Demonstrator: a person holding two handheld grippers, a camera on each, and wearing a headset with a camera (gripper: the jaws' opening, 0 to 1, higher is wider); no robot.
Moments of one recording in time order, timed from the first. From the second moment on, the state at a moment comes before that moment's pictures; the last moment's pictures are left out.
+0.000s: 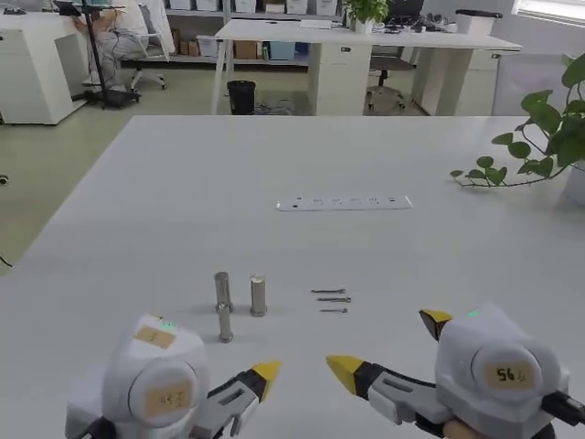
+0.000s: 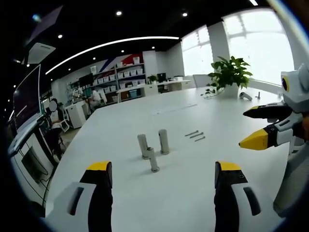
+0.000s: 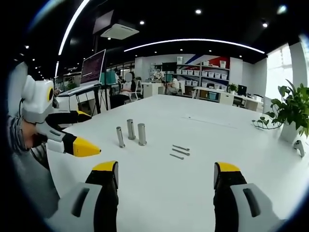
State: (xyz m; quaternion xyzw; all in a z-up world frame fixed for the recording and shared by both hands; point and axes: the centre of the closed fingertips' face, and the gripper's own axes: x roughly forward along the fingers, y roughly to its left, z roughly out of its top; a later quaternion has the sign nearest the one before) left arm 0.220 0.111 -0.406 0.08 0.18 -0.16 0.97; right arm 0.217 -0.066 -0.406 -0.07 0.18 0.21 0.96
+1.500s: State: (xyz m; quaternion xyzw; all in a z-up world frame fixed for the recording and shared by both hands) left arm 0.252 0.122 -0.401 0.09 0.20 -0.19 0.96; right arm 0.216 -0.071 -0.391 -0.03 0.20 0.25 0.95
